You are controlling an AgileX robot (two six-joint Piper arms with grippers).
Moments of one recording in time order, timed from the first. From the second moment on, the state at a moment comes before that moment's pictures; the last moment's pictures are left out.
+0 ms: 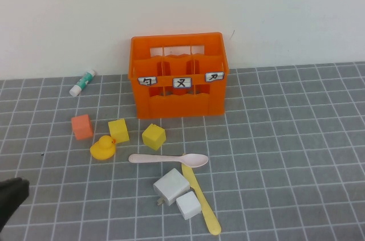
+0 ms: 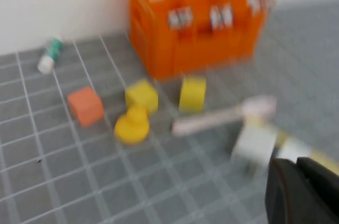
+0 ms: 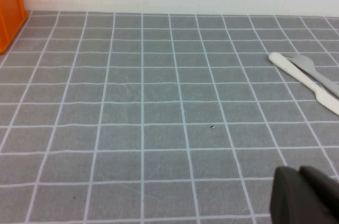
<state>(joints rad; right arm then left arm) 0.01 -0.01 0.03 -0.14 0.41 0.09 0.05 0.45 -0.53 -0.65 0.75 0.59</state>
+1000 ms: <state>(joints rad) 0.01 -0.01 0.03 -0.14 0.41 0.09 -0.34 1.37 -1.20 -0.27 0.99 0.99</state>
